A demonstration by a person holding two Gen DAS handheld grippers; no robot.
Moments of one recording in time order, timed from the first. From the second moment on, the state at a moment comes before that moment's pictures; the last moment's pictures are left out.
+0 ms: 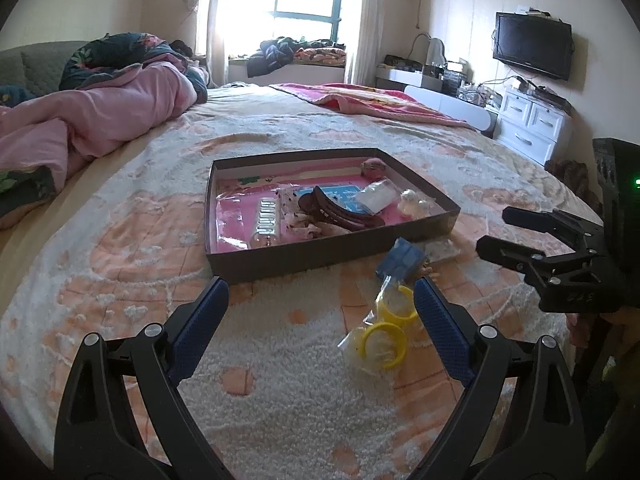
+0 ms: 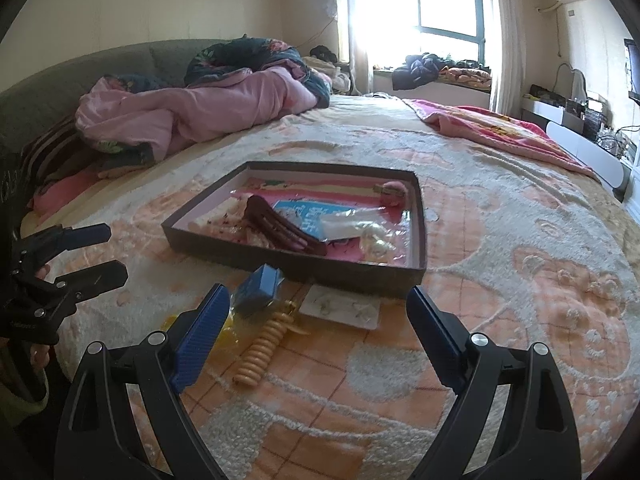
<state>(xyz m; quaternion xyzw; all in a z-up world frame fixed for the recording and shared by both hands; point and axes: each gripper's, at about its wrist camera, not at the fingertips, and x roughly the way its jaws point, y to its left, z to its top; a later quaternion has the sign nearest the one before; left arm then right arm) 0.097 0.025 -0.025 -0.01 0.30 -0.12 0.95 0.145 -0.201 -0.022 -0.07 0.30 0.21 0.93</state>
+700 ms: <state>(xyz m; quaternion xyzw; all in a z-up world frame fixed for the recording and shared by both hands) 0.102 0.005 -0.060 0.01 0.34 -0.16 0.93 0.164 -0.190 -0.059 -0.05 0.38 0.23 0.90</state>
